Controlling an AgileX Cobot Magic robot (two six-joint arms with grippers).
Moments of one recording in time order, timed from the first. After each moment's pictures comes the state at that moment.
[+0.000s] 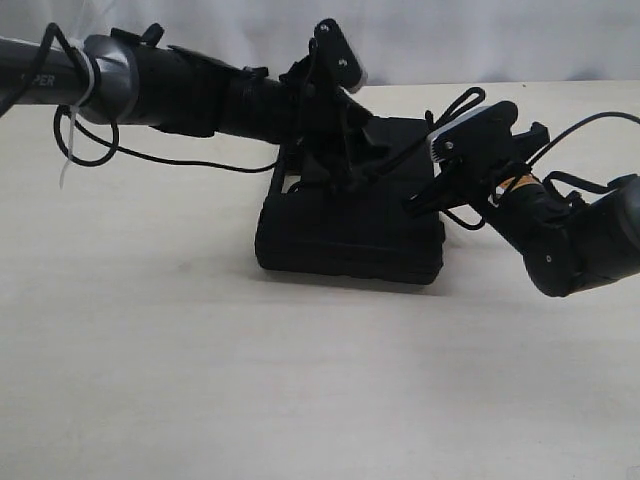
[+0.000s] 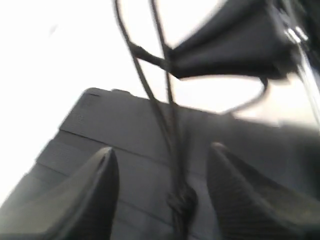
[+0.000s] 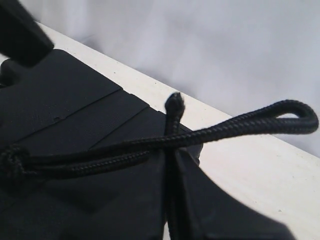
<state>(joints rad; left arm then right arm) -0.51 2.15 -1.48 -1.59 0.47 2.11 0.26 1.97 -0.74 0.04 -0.90 -0.39</state>
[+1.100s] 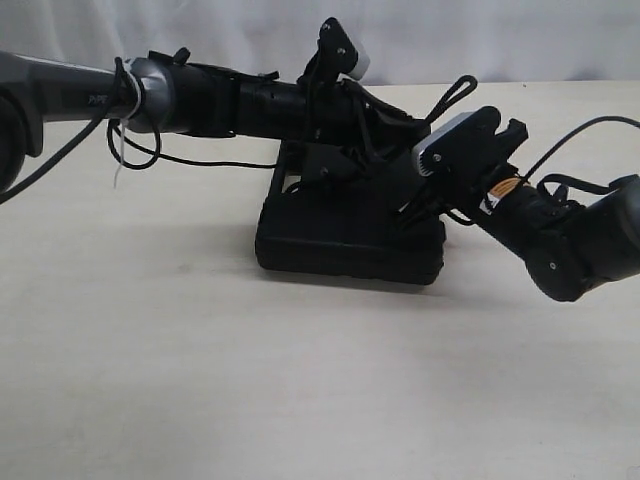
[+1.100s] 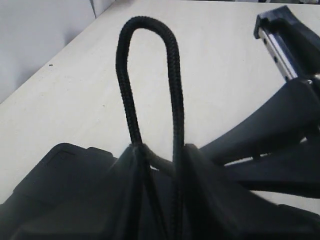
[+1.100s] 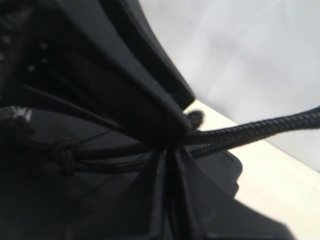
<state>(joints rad) -0.48 2.35 -1.69 -1.74 0.74 2.10 0.26 1.97 -0.73 -0.14 -0.91 -0.35</state>
